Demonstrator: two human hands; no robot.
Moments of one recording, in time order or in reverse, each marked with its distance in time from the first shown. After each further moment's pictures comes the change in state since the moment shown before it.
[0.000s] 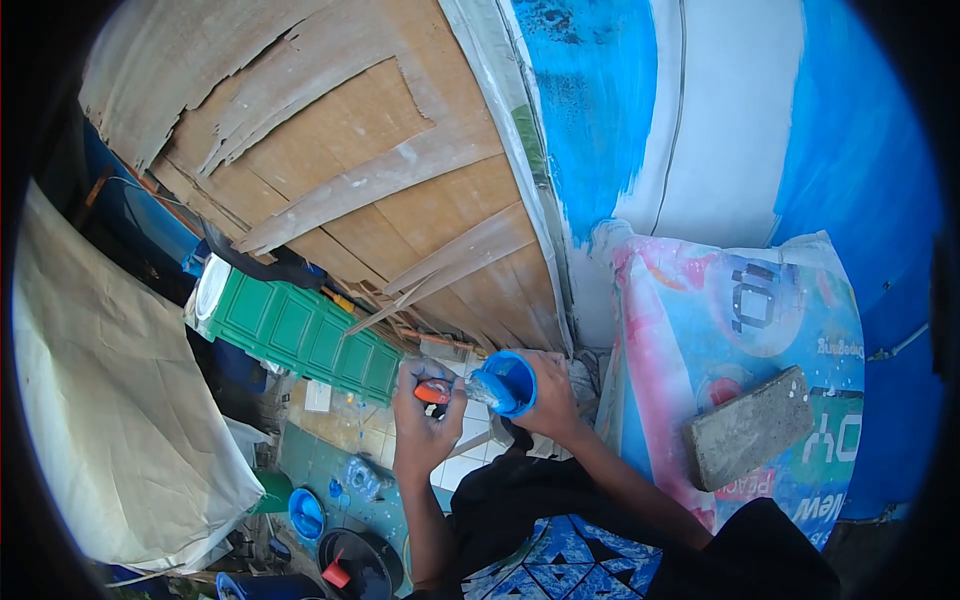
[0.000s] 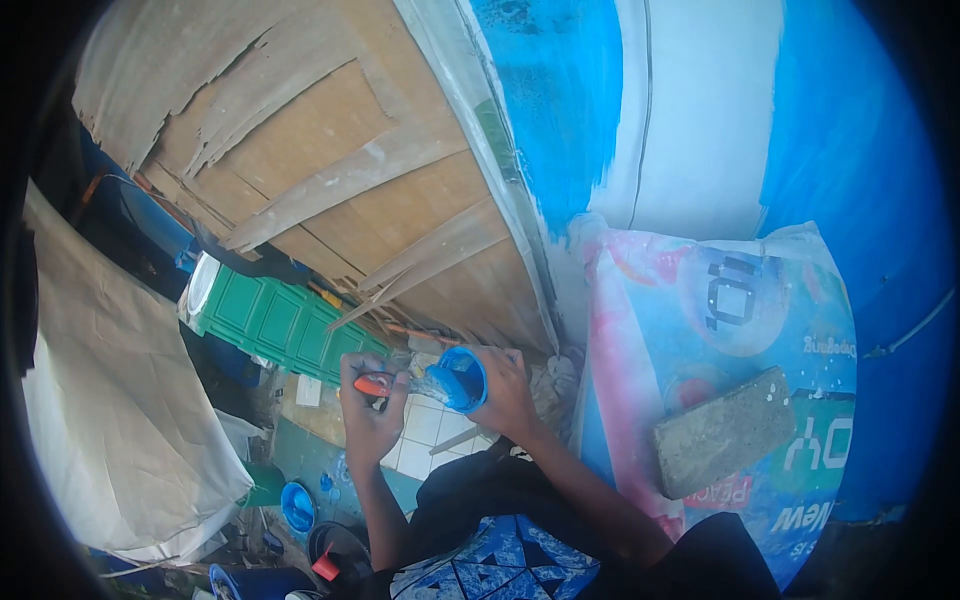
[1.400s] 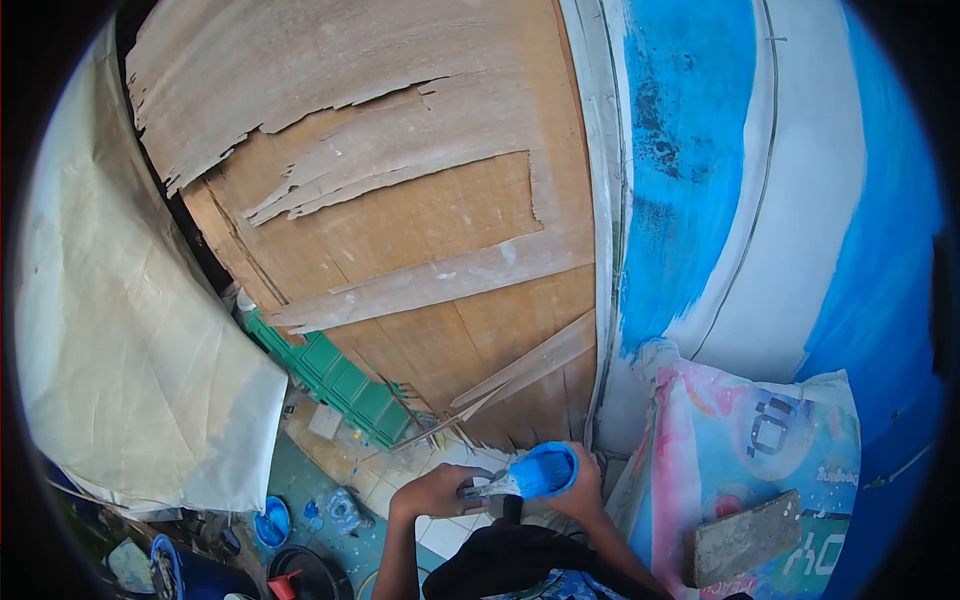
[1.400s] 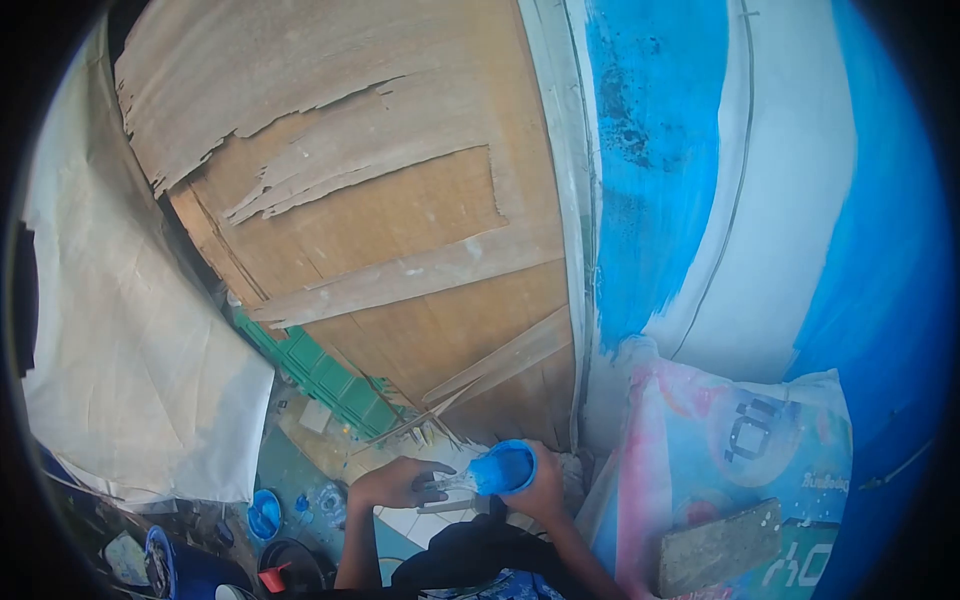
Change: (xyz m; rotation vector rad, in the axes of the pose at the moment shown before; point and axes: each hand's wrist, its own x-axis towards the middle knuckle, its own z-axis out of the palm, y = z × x) left_hand 0.056 -0.087 -0.061 0.122 -0.956 -0.300; right_hand 0.029 0.033 0.022 0.066 -0.073 0.205
